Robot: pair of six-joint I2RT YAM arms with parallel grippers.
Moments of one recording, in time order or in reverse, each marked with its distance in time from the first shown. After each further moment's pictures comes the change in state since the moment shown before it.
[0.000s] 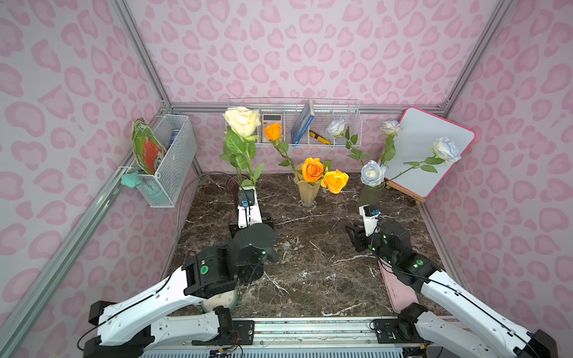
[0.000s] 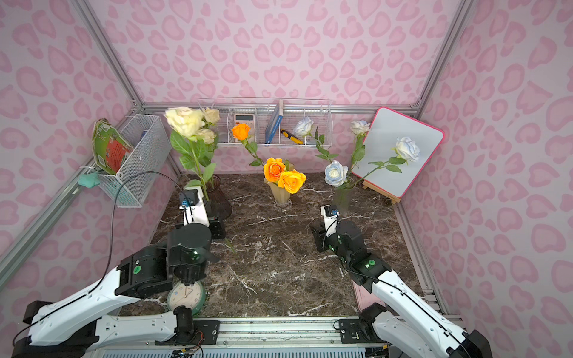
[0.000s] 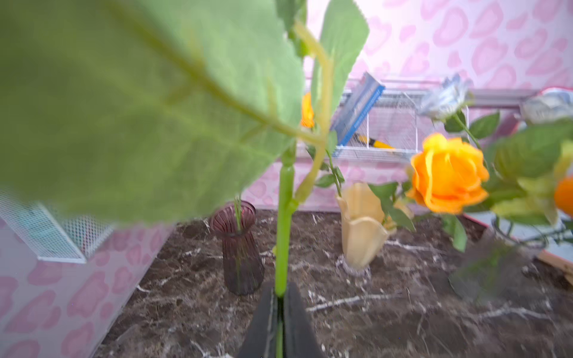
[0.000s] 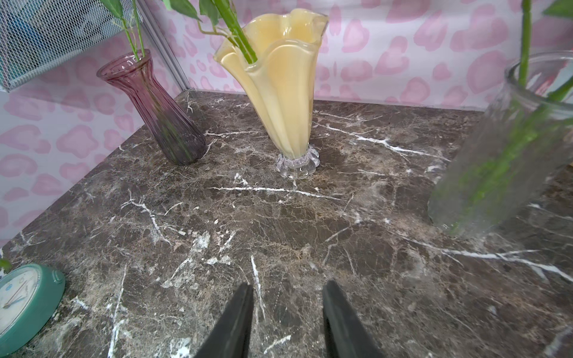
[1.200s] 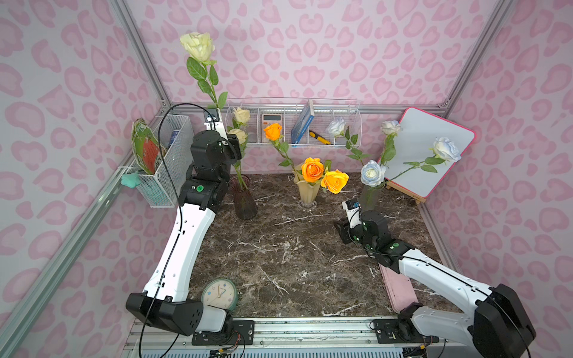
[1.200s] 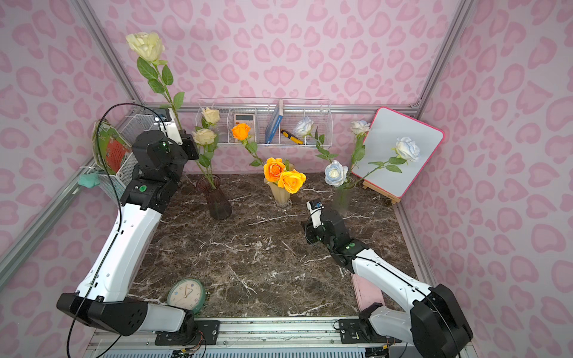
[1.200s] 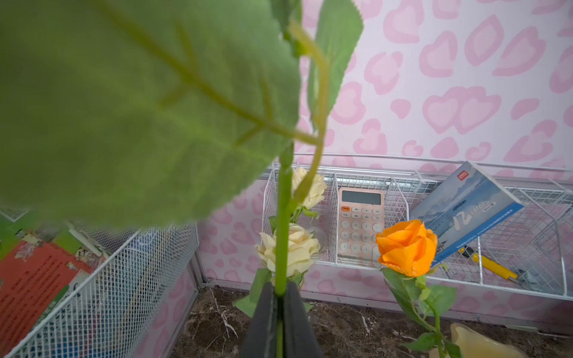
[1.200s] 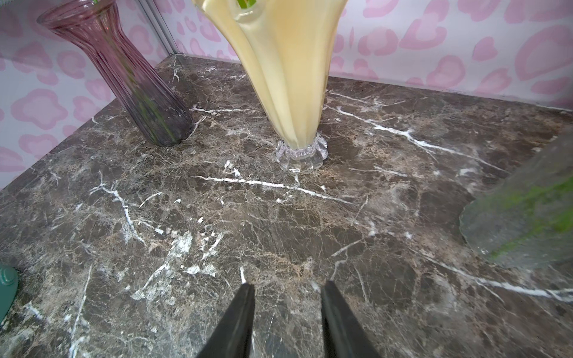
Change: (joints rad) left arm 0.910 0.451 0.410 0.249 0.850 0.247; right arm 0.000 0.301 0.084 0.128 -0.018 -0.053
